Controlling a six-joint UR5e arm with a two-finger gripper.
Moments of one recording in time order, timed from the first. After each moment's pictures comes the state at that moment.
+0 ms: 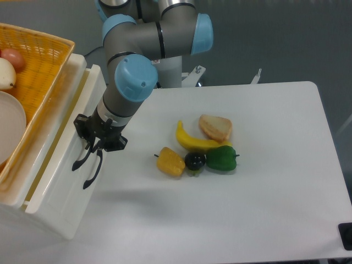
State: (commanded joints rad) arm 2.25 -1.82 -1.59 -1.34 1.06 0.54
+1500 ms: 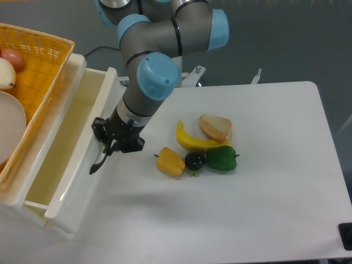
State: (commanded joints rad) arm 2.35 -1.82 -1.58 -1.34 1.07 0.55
